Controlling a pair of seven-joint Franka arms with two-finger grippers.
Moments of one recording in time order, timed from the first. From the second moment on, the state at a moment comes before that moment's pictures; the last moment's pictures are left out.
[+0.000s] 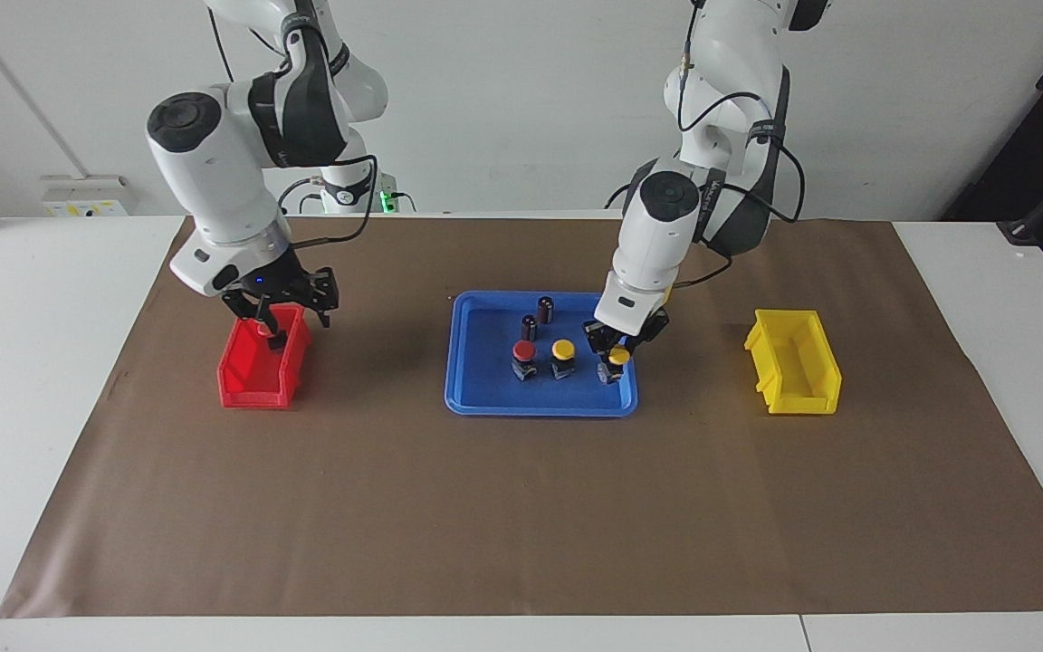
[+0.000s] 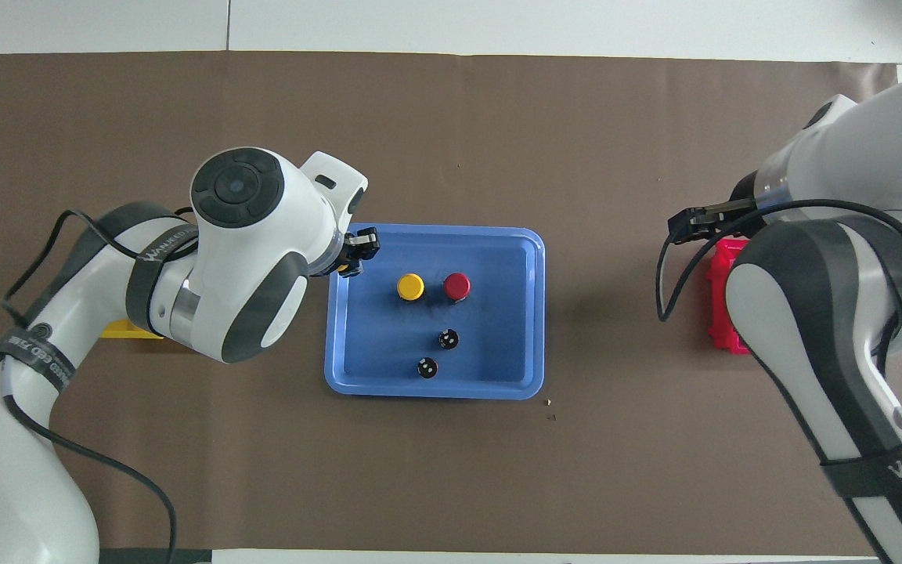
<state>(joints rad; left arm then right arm) -0.51 0.20 0.00 -1.79 -0.03 1.96 -0.64 0.14 0.08 0.07 -1.78 0.02 1.89 0.13</state>
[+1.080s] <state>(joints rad) -0.02 -0.02 0.01 -2.09 0.01 2.05 0.16 0.57 0.44 0.07 -1.62 -0.06 2.10 0.74</state>
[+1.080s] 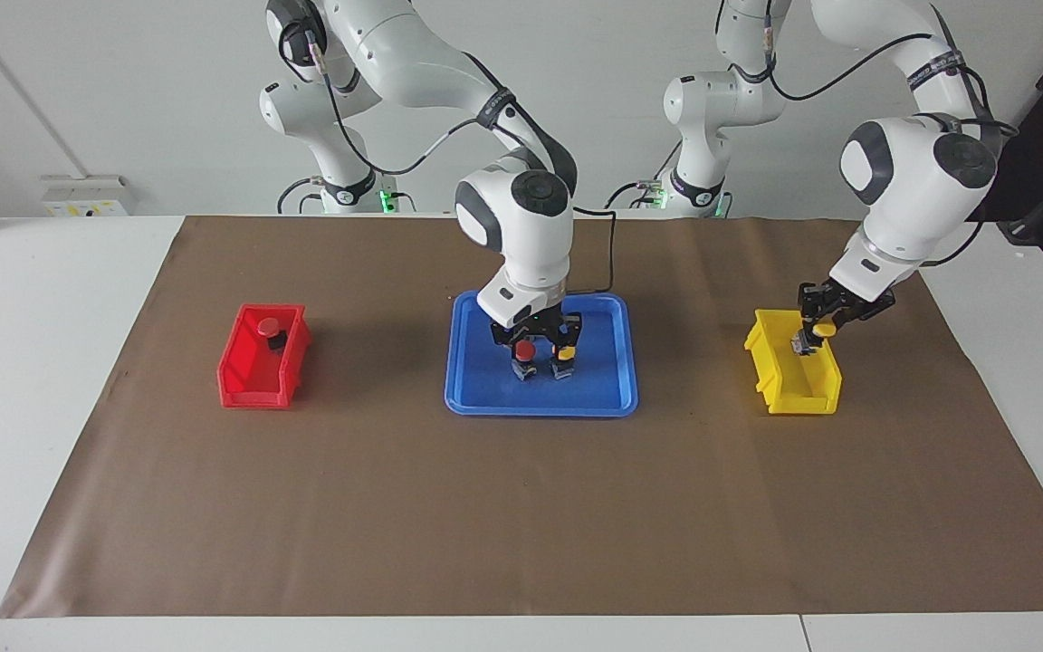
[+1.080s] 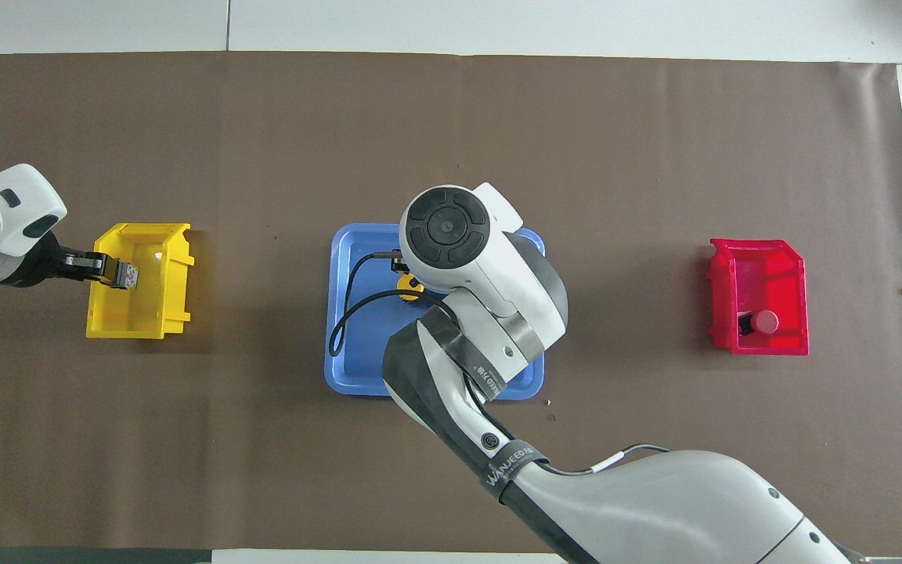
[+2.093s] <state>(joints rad) -0.02 -0.01 0.01 -2.24 0.01 2.25 0.16 0.57 0.42 0.07 -1.69 -0.06 2.10 0.74</state>
